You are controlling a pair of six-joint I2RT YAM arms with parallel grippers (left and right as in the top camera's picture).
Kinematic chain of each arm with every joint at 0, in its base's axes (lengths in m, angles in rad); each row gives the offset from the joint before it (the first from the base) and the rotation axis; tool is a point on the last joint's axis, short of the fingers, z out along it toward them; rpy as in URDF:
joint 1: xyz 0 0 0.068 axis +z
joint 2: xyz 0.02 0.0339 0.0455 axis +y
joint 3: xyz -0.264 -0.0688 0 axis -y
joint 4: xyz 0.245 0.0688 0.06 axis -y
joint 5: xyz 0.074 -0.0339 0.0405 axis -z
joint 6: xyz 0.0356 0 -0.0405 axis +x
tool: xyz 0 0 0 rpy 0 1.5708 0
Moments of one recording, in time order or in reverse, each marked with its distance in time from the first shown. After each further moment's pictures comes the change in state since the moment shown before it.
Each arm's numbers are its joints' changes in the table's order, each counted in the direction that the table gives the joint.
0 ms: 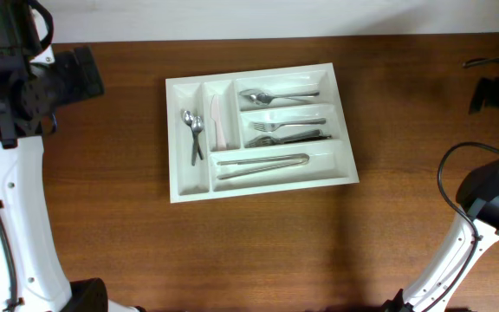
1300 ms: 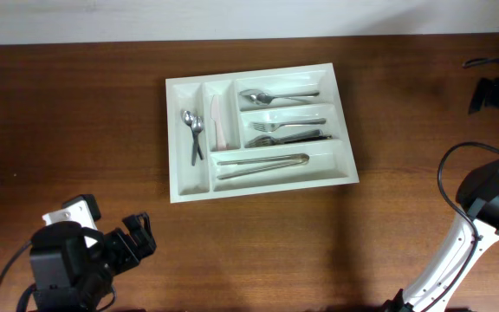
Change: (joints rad) left arm -0.011 -1.069 -1.259 0.225 0.255 -0.273; right arm 0.000 0.000 0.000 0.000 0.000 0.000
